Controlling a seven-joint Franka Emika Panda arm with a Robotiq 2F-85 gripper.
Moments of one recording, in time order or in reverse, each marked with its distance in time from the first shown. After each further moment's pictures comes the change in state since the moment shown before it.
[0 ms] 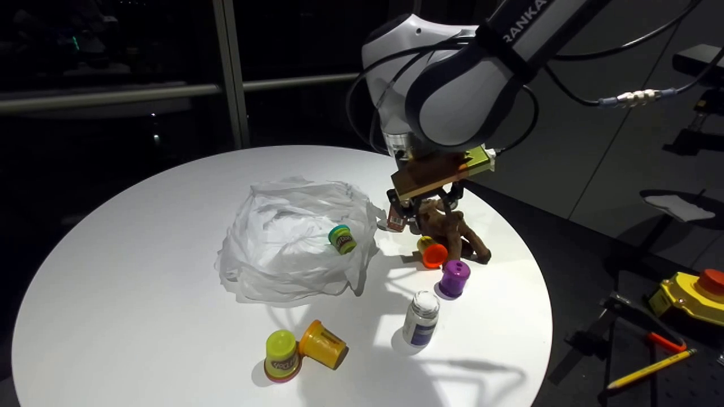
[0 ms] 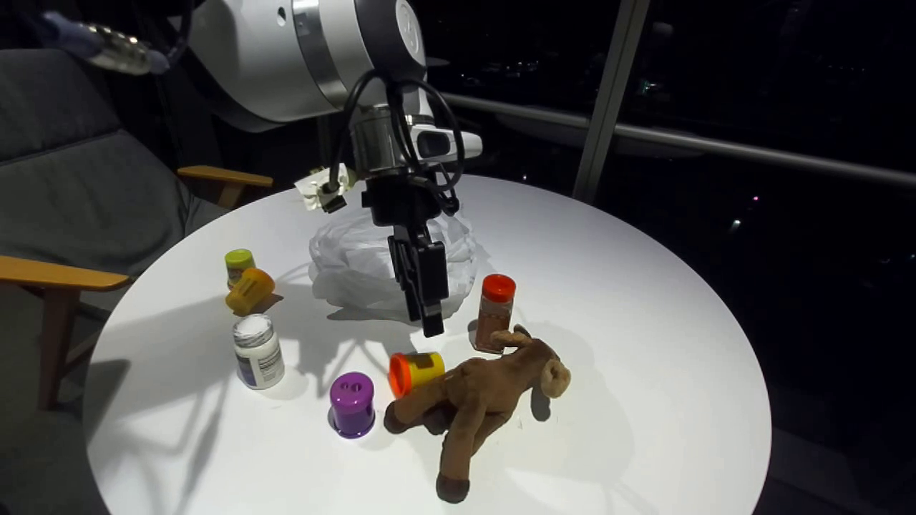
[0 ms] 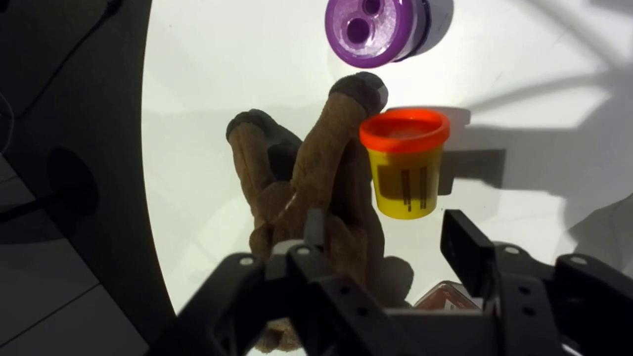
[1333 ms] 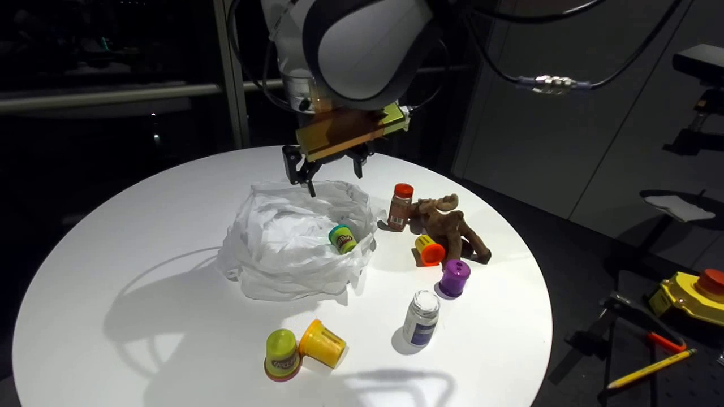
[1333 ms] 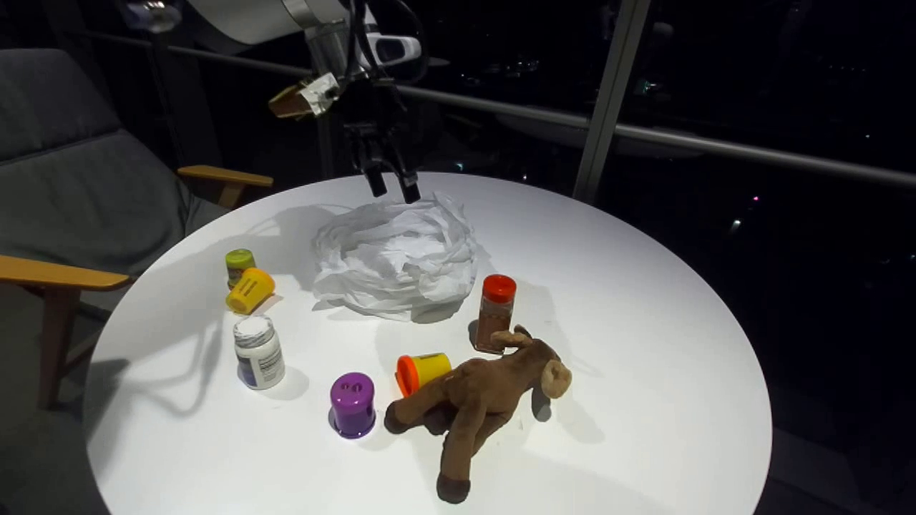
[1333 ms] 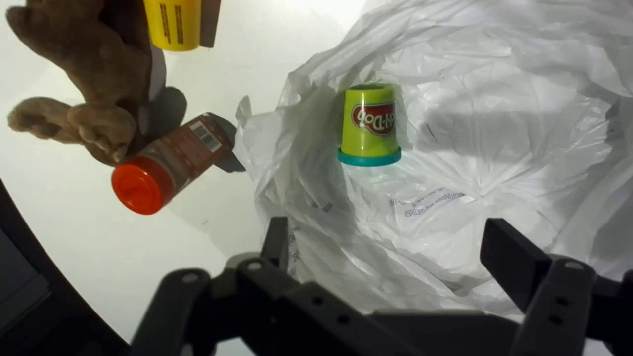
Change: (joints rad) arm 0.048 0.094 0.125 0.337 -0.045 0.015 -0.169
